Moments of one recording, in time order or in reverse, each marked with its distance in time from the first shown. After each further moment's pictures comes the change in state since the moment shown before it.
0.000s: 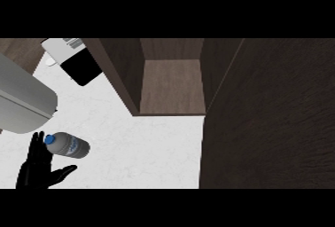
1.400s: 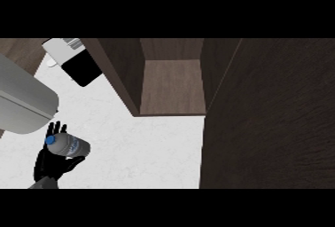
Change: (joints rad) left arm -0.247 0.048 0.018 0.435 0.019 -0.199 -0.158; right arm -0.074 0.002 0.027 0.070 0.005 -0.030 0.007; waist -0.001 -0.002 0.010
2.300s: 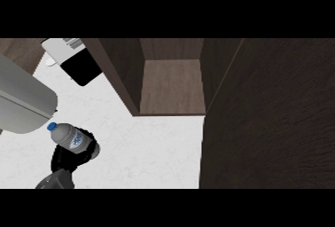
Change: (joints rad) left arm -0.042 -0.057 -0.075 -0.009 -0.038 -0.013 -0.001; right arm 0.018 -0.021 0.002 0.033 0.001 0.008 -0.056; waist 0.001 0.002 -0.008
